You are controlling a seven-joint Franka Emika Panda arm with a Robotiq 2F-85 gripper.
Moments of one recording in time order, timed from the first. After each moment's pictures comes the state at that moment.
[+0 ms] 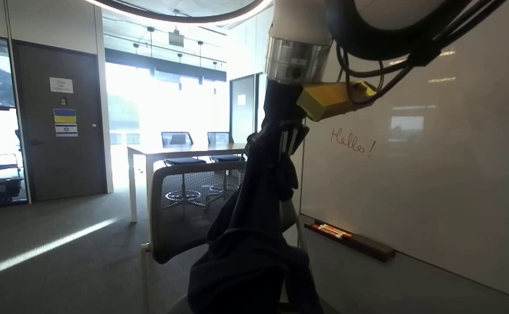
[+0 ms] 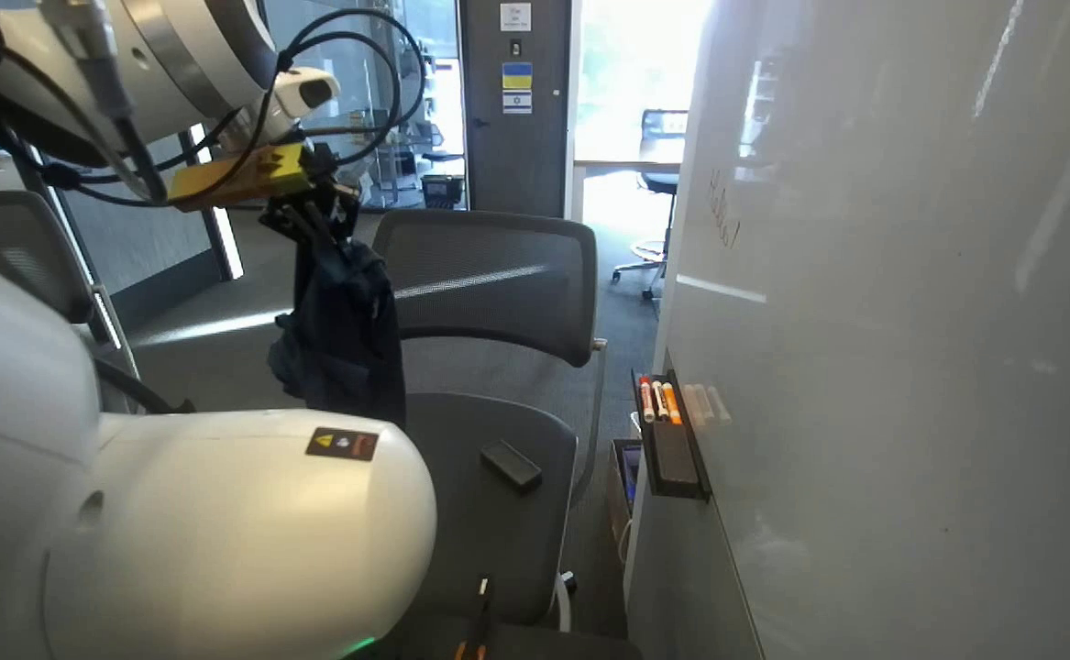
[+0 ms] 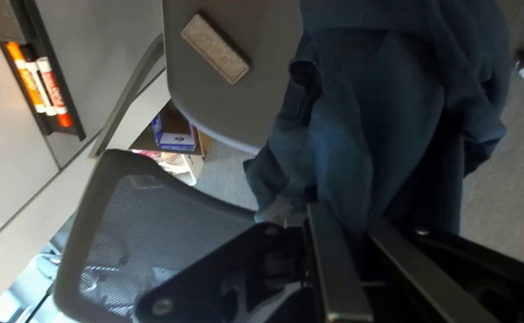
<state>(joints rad) 0.25 -0.58 0.18 -2.61 -0.31 2.34 0.45</state>
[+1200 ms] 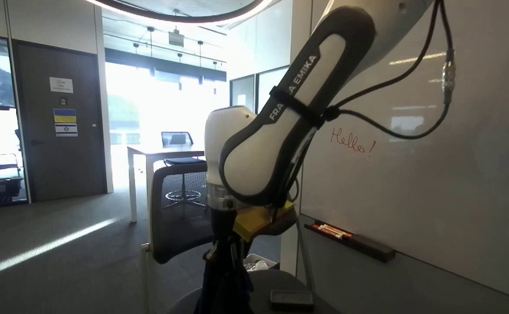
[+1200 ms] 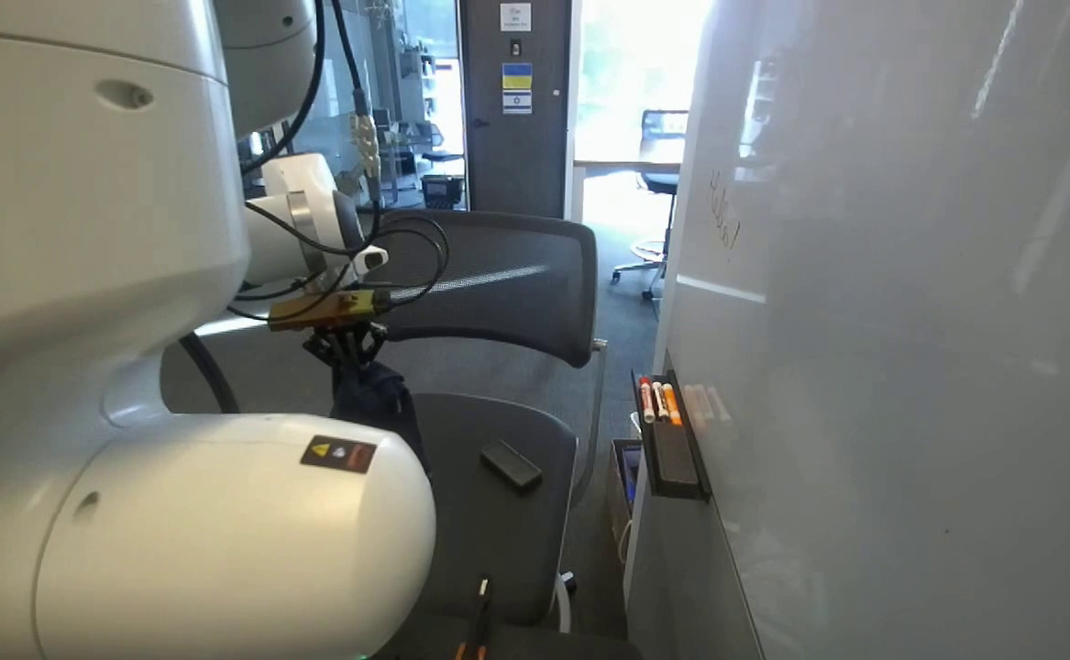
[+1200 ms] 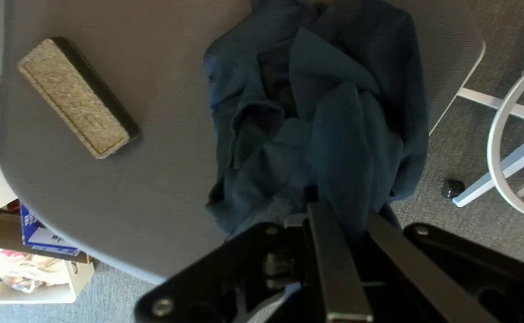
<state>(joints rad) 0.18 0.21 0.20 -2.35 -0.27 2.57 0.30</state>
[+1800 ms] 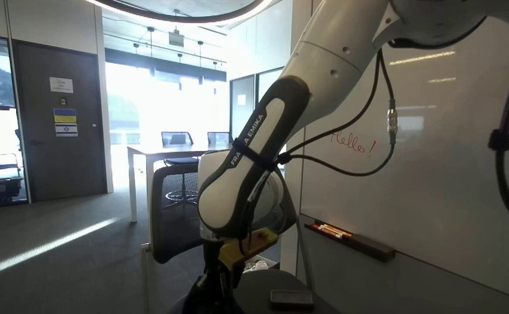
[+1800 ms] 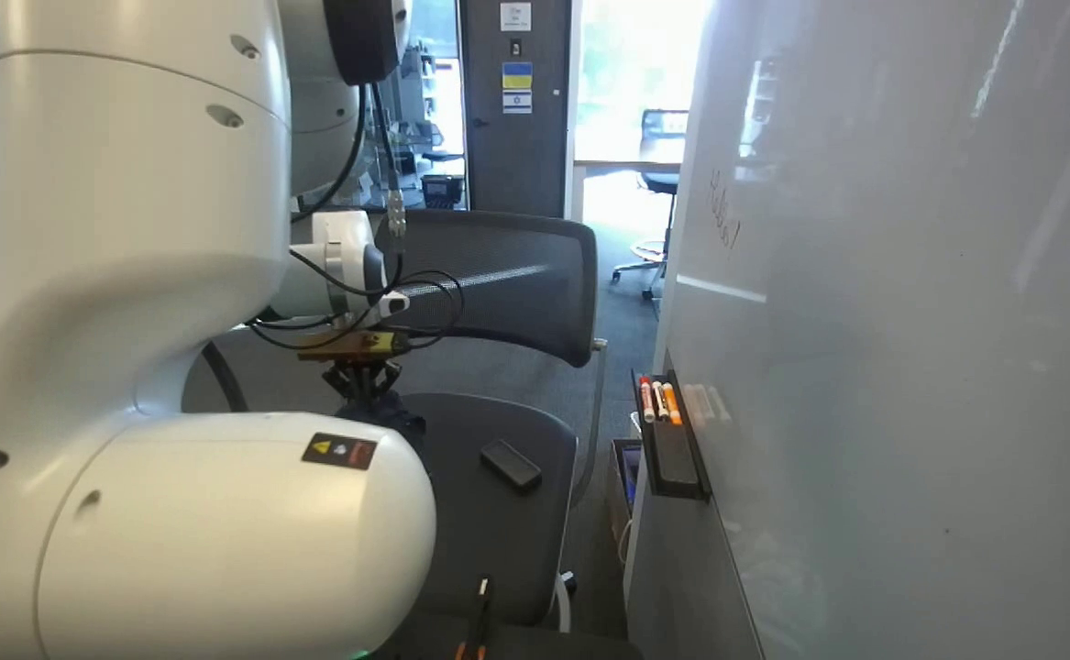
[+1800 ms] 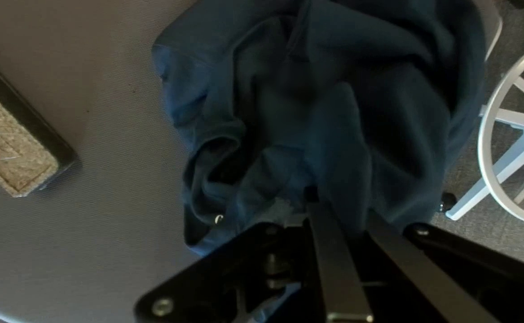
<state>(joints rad) 0.19 0.49 0.15 -2.16 -0.15 2.59 0.21</state>
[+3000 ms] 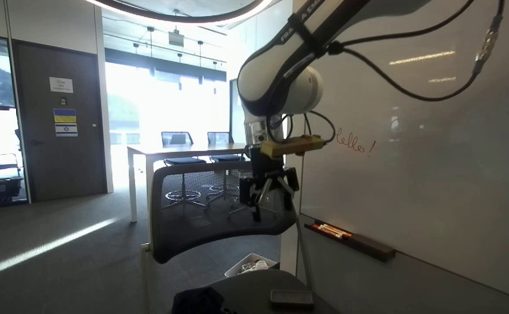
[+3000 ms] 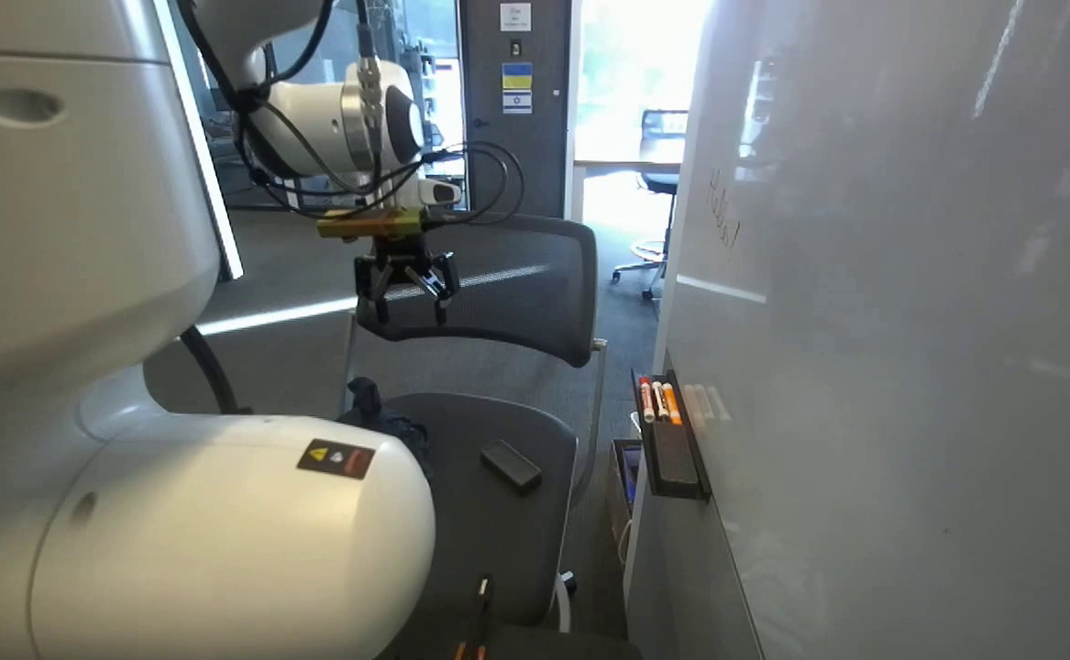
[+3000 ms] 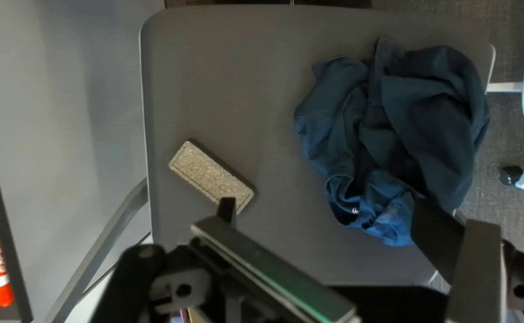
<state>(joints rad) 0.15 0.00 0.05 -2.23 -0.11 2.10 0.27</state>
